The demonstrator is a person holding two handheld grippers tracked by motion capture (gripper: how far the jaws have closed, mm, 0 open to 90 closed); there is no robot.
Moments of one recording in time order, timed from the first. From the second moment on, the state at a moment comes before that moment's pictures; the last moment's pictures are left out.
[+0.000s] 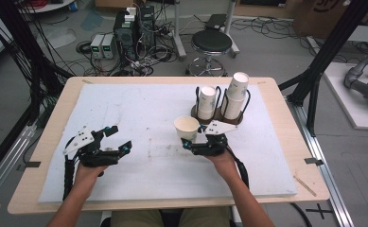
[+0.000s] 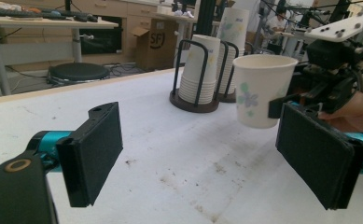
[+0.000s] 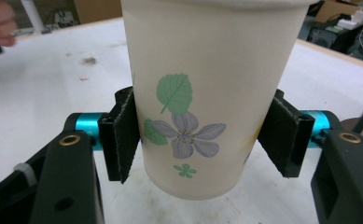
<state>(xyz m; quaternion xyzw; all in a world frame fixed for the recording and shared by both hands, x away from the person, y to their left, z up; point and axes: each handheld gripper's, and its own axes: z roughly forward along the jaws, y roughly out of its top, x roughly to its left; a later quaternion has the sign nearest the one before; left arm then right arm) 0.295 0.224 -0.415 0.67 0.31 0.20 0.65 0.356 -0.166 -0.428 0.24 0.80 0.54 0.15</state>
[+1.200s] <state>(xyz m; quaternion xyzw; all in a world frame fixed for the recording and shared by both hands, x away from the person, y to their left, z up) 0.300 0.230 -0.421 0.66 0.34 0.18 0.64 0.369 -0.157 -0.450 0.28 0.85 0.42 0.12</state>
